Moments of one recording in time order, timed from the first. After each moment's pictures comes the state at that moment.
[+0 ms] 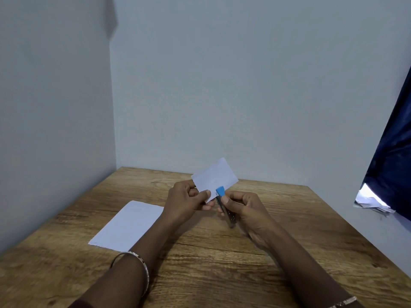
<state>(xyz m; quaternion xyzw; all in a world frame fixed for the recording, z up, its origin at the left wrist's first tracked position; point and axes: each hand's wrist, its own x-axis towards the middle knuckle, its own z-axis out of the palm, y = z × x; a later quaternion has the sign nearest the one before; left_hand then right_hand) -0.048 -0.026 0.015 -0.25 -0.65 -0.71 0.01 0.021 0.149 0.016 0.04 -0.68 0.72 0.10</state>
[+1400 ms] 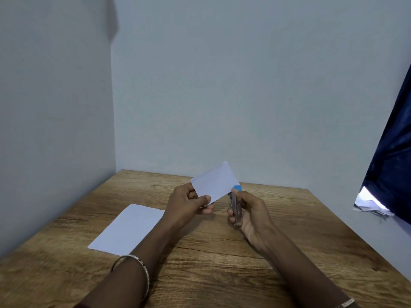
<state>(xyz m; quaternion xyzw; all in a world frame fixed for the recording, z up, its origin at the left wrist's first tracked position) -0.042 -0.026 0.018 -0.24 -0.62 -0.74 -0.03 0.017 0.147 0.021 -0.07 -0.54 0.83 0.10</state>
